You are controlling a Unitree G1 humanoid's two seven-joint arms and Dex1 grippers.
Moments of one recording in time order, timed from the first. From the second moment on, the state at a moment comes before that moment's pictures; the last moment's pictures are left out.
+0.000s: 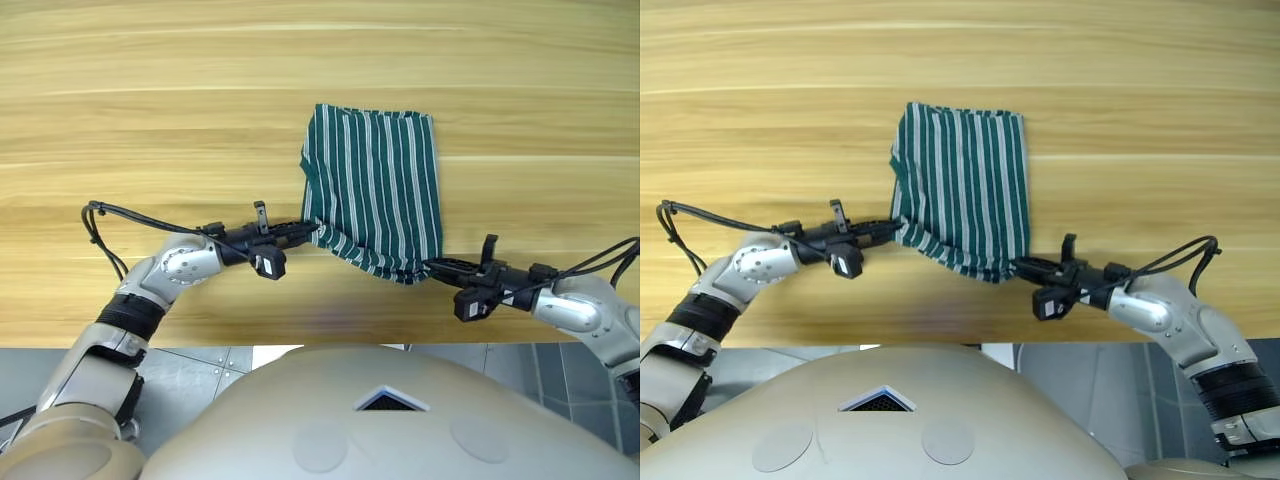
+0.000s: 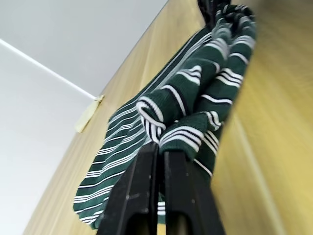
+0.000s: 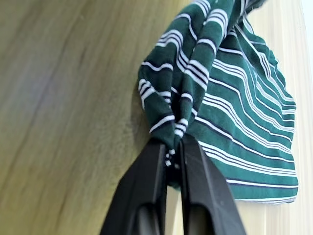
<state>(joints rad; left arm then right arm) -0.06 0.63 -0.47 0.38 0.32 -0.97 -0.46 0.34 -0.99 0.26 -0.06 -0.41 -0.73 0.49</state>
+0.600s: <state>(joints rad) 0.27 0.89 -0.40 0.03 0.14 -0.83 -0.60 0.54 -0.96 0.07 -0.29 -0.28 -0.61 0.53</state>
